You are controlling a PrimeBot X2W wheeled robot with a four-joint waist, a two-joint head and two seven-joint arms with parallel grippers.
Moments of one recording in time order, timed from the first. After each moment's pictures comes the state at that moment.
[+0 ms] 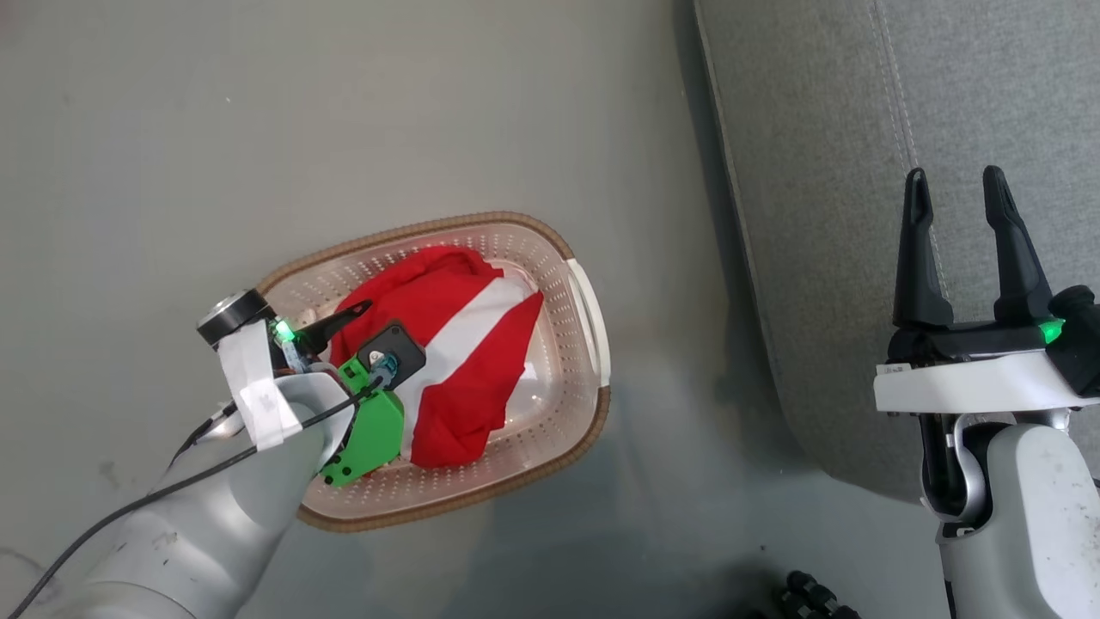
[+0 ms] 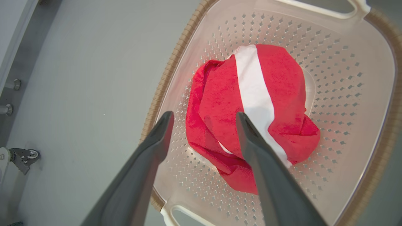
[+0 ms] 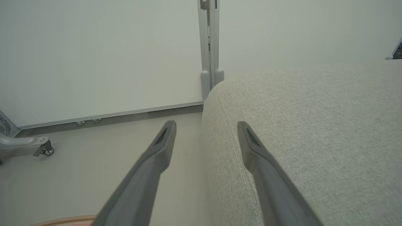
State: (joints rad) left arm -0.81 0.23 -0.92 1.04 -0.04 -0.13 -0.15; right arm -0.25 -0.05 -0.07 -0.01 0.17 0.13 -0.26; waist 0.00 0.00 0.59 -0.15
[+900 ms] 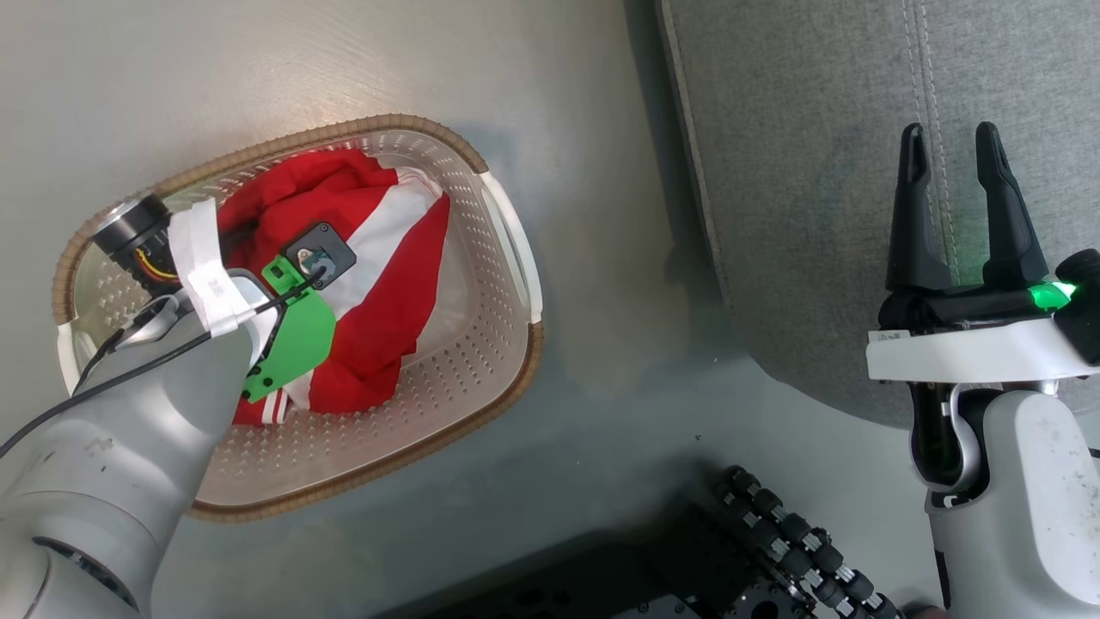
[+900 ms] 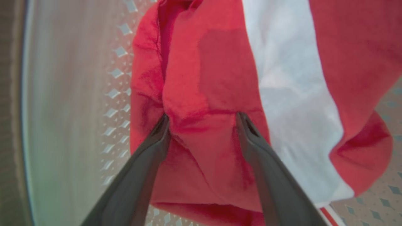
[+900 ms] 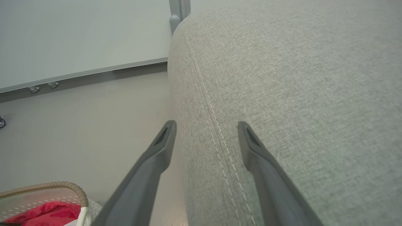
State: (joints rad) left arm -1.05 0.26 -1.09 1.24 -0.14 -0.13 0.00; right arm -0.31 -0.05 -0.04 -0.01 0.26 0.13 -0.26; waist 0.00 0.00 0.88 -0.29
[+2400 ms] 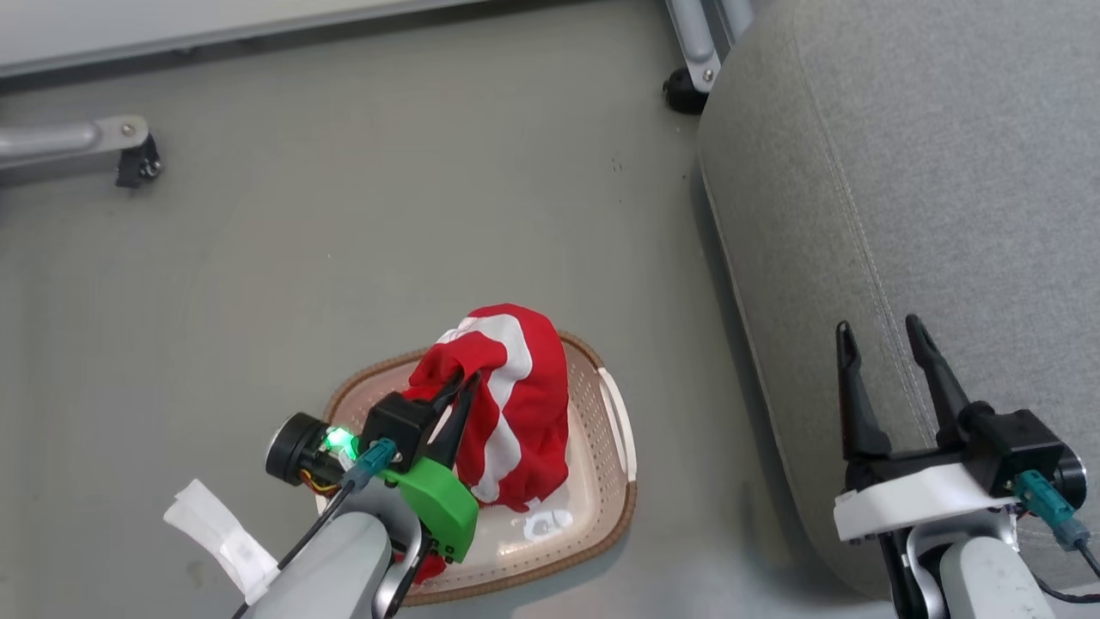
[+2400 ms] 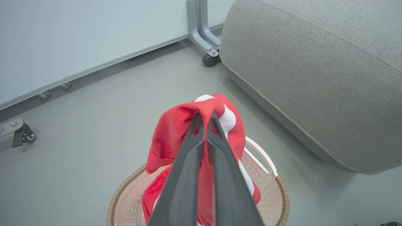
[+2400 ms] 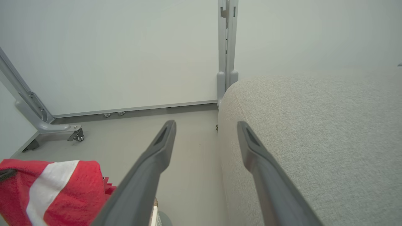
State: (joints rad) left arm -0.45 0.19 -0.71 0.61 -0.39 -0.02 -0.26; right arm -0.06 -0.05 -0.01 0.08 0.11 0.13 -0.26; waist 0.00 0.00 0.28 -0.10
